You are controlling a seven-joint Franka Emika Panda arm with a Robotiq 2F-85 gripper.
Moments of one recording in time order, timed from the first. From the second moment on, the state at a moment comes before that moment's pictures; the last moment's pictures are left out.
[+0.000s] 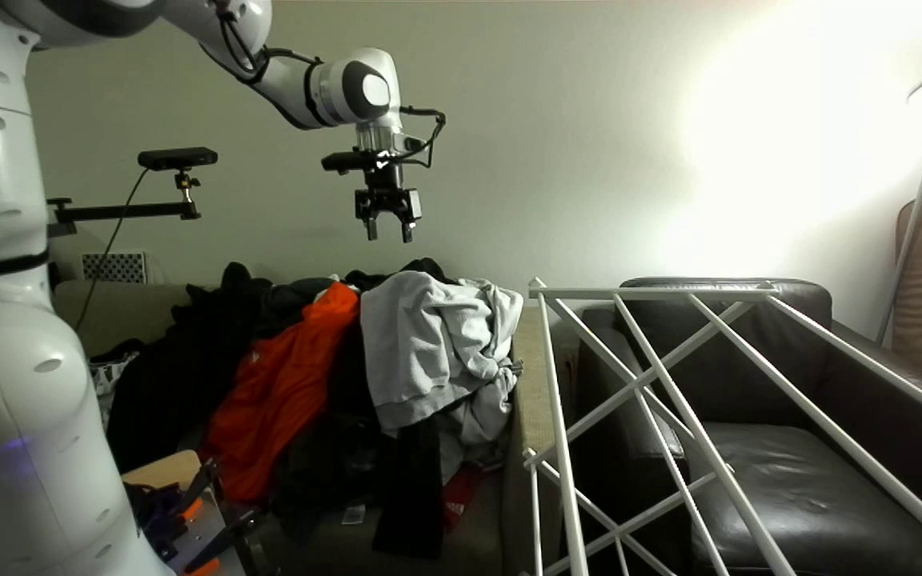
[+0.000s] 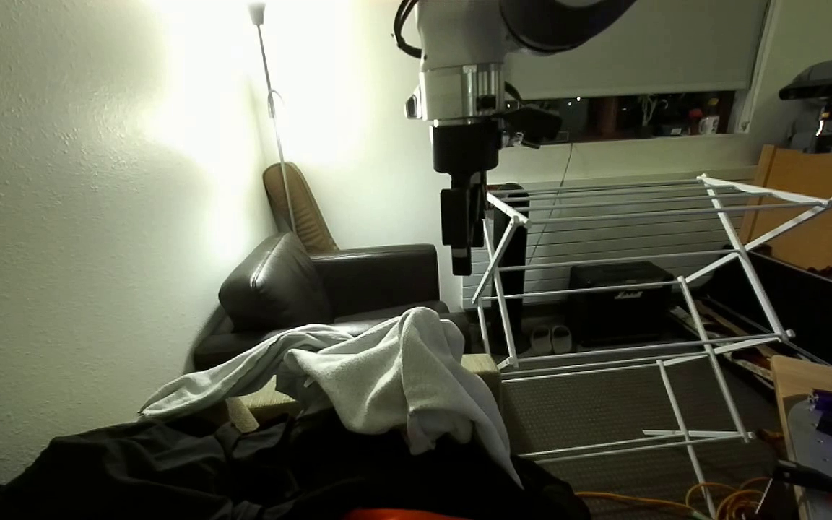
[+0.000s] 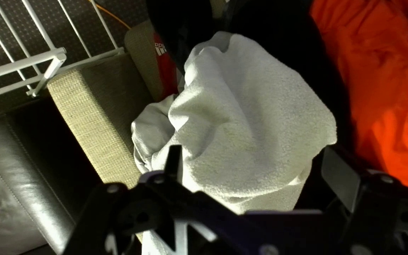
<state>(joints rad) 0.19 0.14 0.23 -1.80 -0.08 1.90 0.16</state>
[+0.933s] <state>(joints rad) 0.25 0.40 0.20 -1.57 -0.14 1.91 0.02</state>
